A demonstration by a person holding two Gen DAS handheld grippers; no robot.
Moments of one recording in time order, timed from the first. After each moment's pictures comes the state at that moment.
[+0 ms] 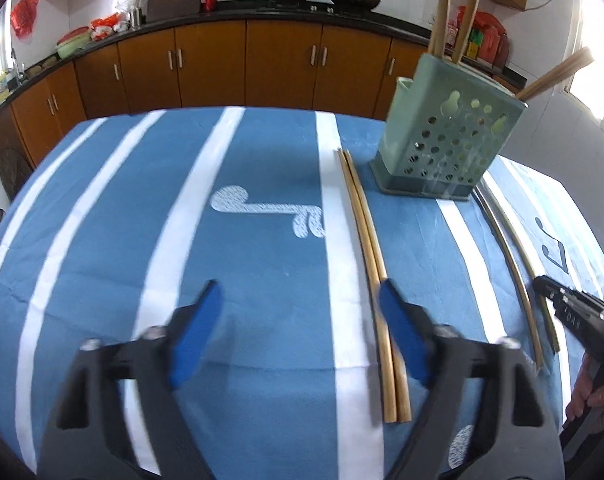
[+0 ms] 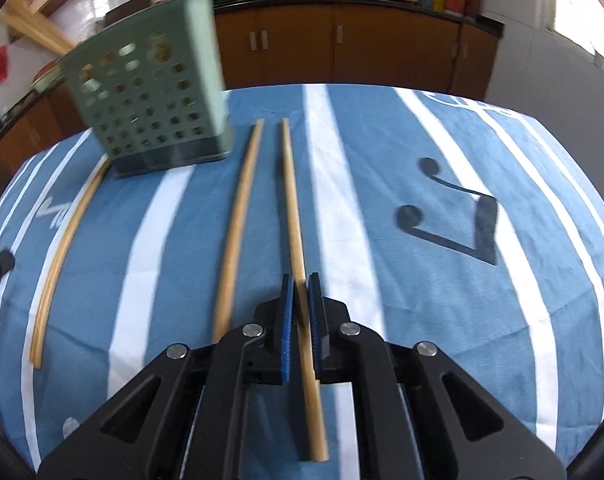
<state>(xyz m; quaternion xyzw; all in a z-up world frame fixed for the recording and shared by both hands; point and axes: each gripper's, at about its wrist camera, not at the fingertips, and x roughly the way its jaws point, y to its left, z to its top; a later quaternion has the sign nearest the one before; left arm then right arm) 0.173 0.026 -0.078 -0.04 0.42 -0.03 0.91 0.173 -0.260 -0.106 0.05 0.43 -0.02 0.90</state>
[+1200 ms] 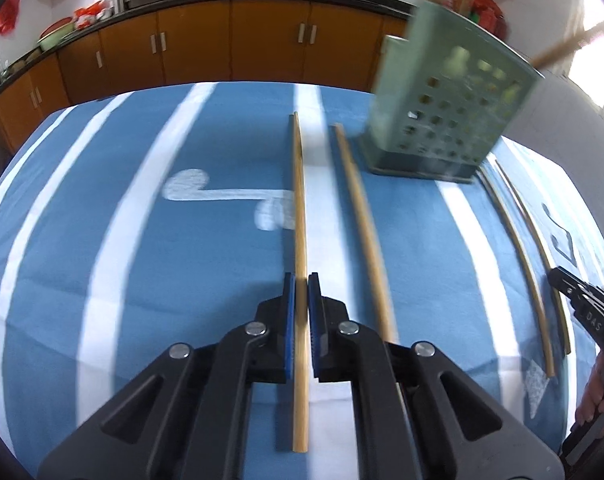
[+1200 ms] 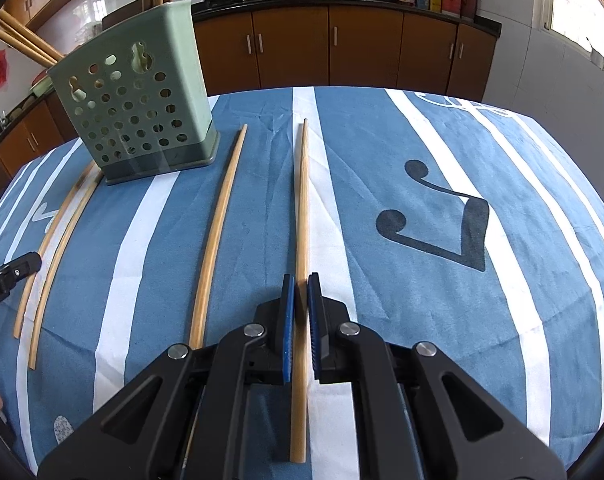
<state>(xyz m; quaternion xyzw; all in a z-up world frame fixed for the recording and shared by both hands) 0.200 0.013 -0.105 -0.04 0.45 -0.04 0.89 0.177 -0.272 -0.107 0.04 0.43 -0.01 0.90</state>
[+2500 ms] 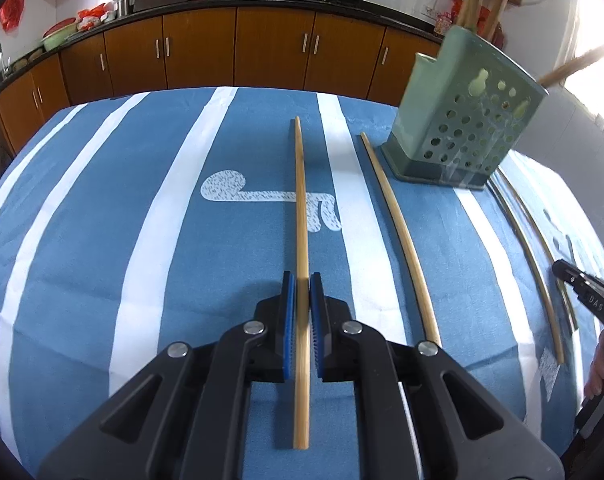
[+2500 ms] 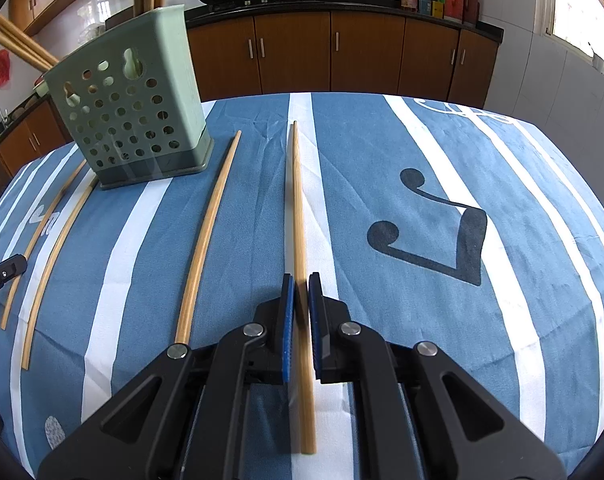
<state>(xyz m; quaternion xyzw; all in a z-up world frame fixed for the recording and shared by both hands) 0.193 0.037 -0.106 -0.04 0.43 -0.05 0.90 0.180 -0.277 -0.108 0.03 0.42 0.00 0.91</state>
